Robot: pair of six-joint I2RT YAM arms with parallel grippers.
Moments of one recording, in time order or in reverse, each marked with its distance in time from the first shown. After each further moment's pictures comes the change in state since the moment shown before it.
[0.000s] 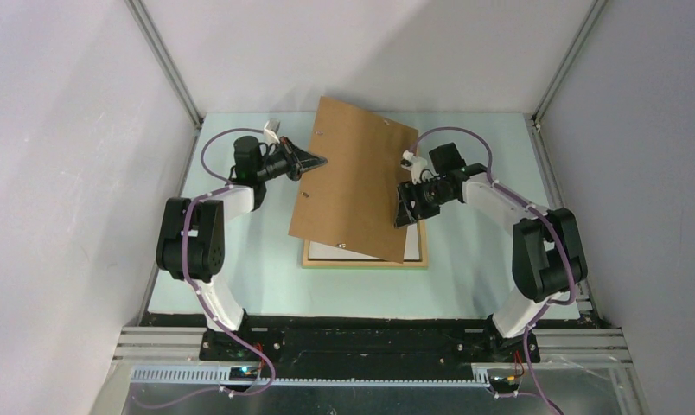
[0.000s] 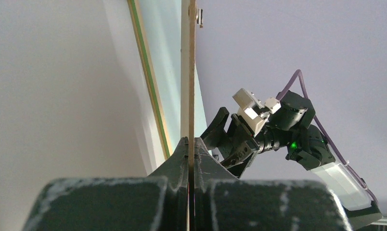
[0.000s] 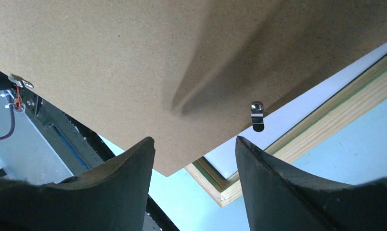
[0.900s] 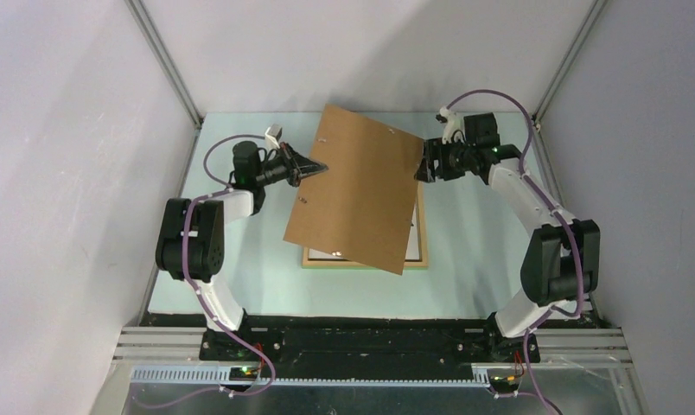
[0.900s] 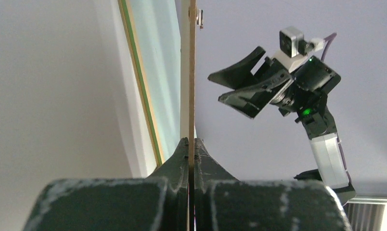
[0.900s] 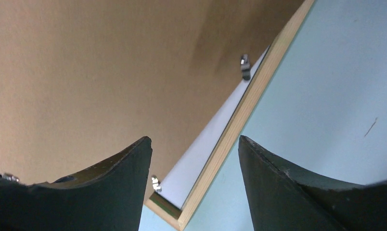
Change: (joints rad) left arm 0.010 -0.001 -0.047 0.059 0.088 -0.080; right arm -0.157 -0.074 0.141 0.085 0.146 0.061
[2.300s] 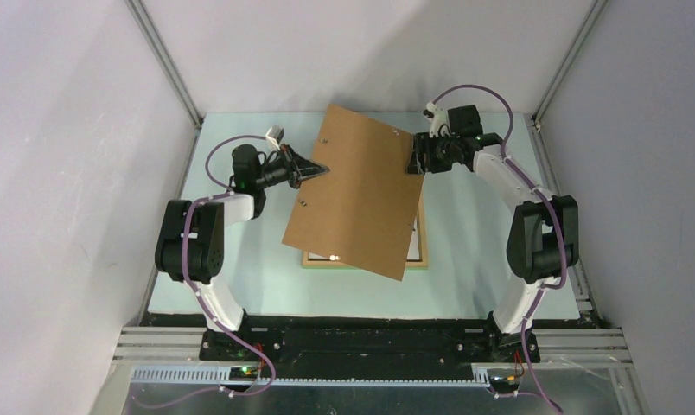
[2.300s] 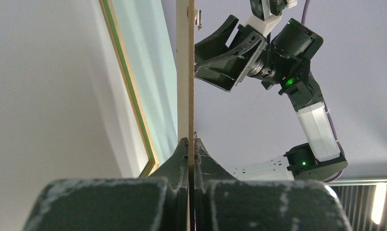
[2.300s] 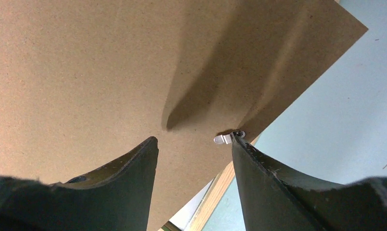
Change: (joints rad) left arm -0.011 -0.013 -0.046 0.113 0.044 -0.055; right arm 0.037 0.197 0.168 -0.006 0.012 0.043
